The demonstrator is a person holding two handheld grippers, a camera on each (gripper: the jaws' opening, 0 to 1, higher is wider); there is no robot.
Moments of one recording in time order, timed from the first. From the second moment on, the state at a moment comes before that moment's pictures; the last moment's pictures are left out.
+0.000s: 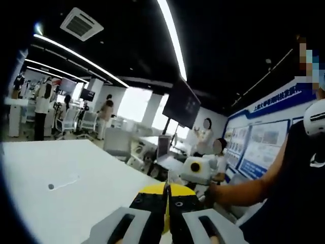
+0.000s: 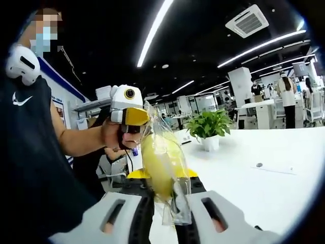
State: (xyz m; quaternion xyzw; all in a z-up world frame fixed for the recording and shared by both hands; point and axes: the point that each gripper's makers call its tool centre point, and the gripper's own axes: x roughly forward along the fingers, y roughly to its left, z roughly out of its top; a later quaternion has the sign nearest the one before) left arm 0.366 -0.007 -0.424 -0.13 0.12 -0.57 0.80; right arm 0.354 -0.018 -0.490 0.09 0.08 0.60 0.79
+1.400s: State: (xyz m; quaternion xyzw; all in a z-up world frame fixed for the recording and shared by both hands) left arm 0.368 -0.011 -0.434 -0.06 0.15 -0.55 0.82; right arm 0.349 -0.022 -0.498 0.07 0.10 0.62 0.78
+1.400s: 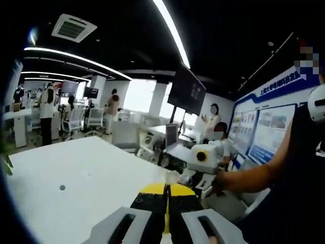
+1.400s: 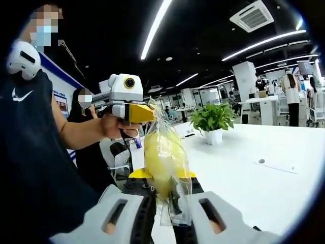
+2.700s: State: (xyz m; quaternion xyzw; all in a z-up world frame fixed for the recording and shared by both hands) left arm 0.369 -0.021 -0.411 -0.08 0.13 -0.55 0.82; right arm 0.357 -0.030 -0.480 0.09 0.08 0.60 0.79
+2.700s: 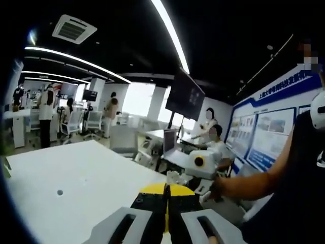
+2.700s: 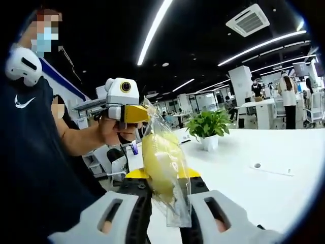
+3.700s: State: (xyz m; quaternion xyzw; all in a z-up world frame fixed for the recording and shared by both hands) left arm 0.377 -0.027 -0.408 -0.13 0.14 -0.54 0.82; right arm 0.404 -0.065 -0.483 0.09 0.05 0.48 0.87
